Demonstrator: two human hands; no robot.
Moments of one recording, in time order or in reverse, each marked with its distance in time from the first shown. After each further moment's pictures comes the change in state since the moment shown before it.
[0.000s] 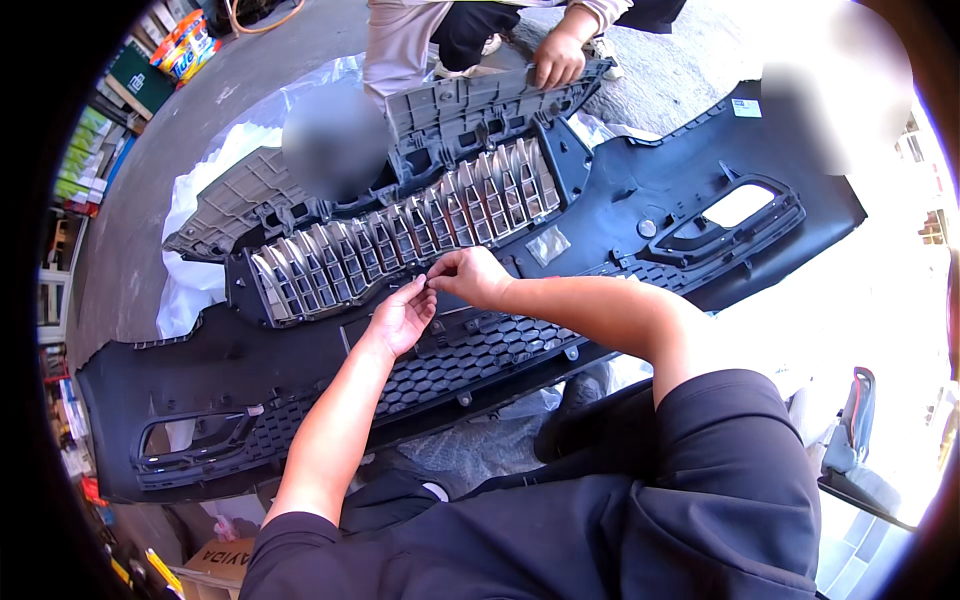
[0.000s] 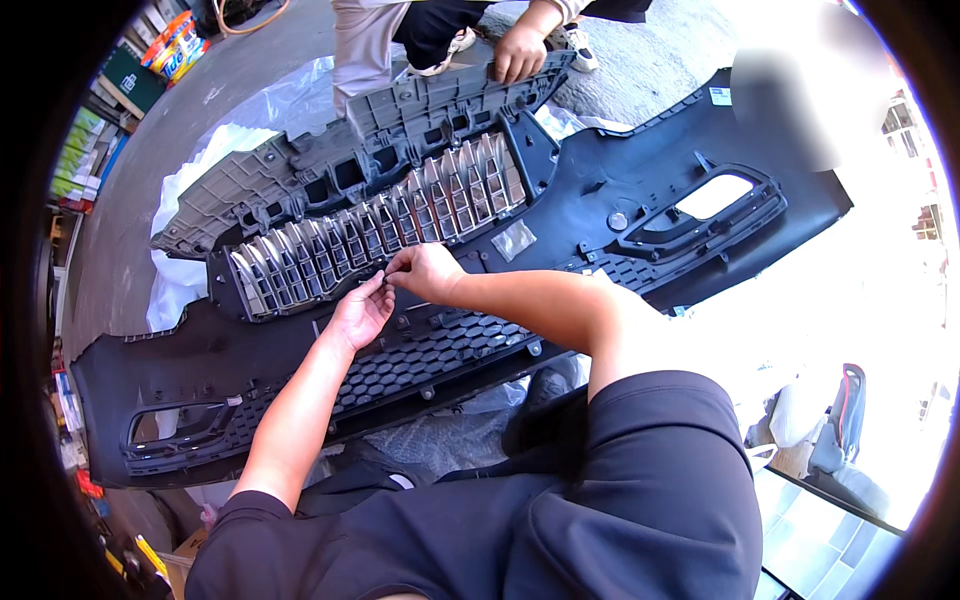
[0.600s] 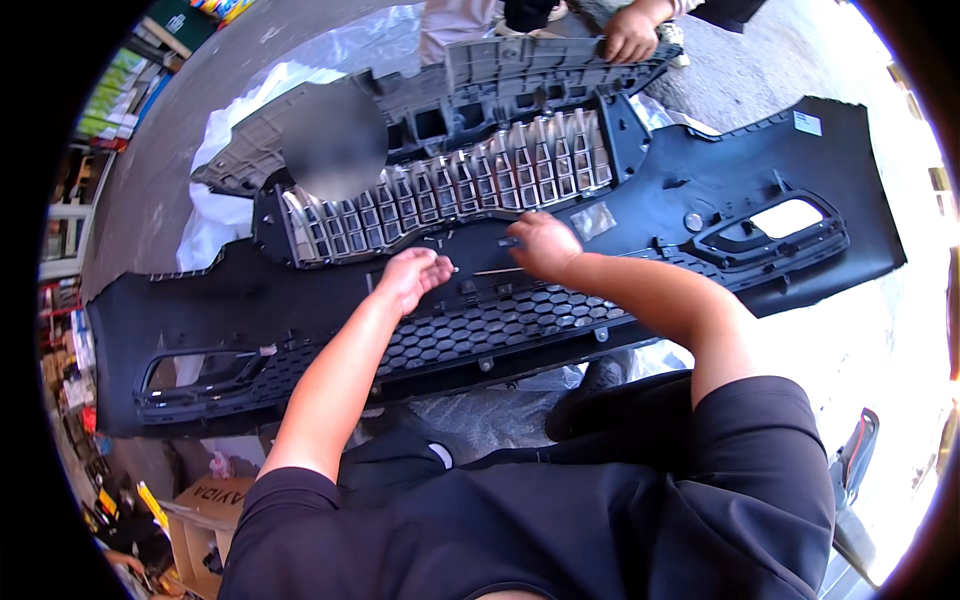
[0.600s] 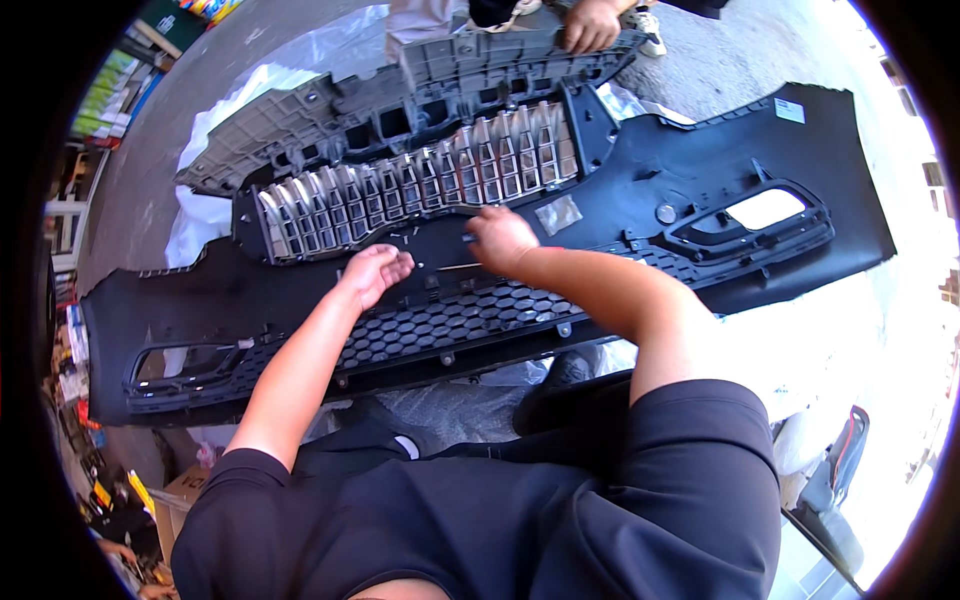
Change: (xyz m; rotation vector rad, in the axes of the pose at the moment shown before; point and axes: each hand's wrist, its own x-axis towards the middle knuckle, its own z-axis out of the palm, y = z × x) left_hand 0.007 0.012 -0.060 0.338 0.157 0.129; right_hand -0.014 0.058 -0.020 -0.716 -0.072 -0.121
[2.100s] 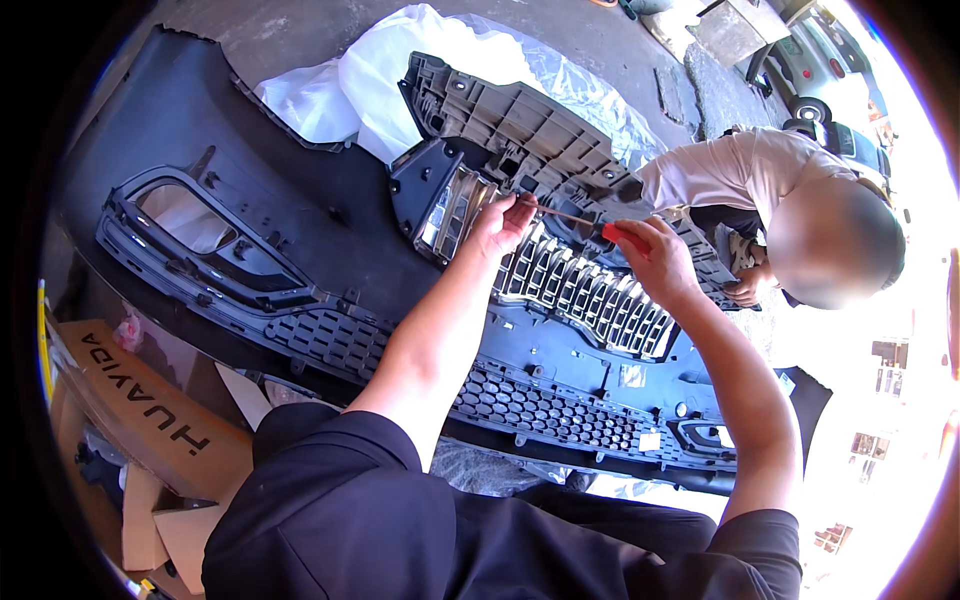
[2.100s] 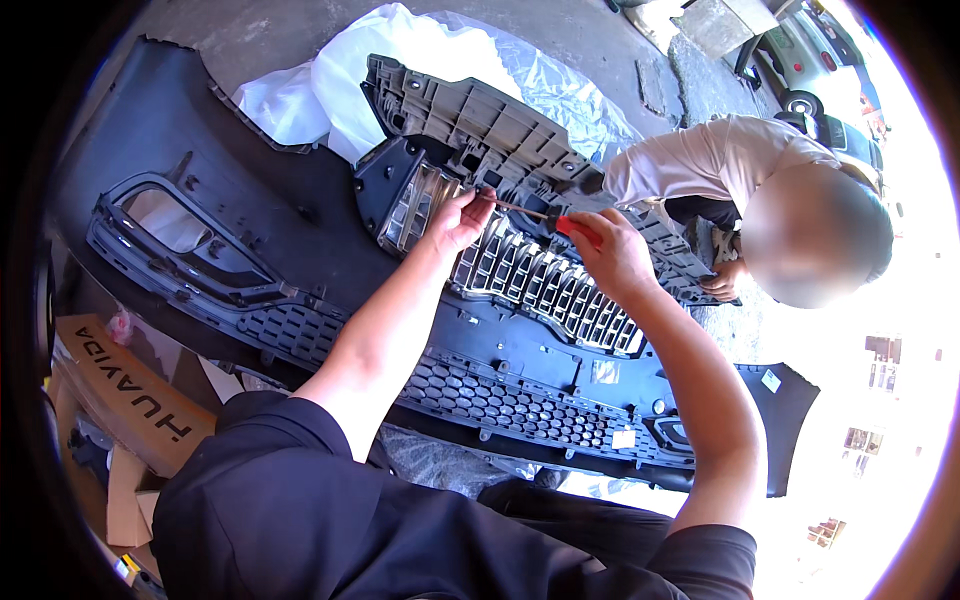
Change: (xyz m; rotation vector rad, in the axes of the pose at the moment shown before) left_hand 0.109 0.142 -0.105 -1.272 -0.256 0.332; right_hand 0.182 -0.214 -0.180 -0.205 0.056 -0.261
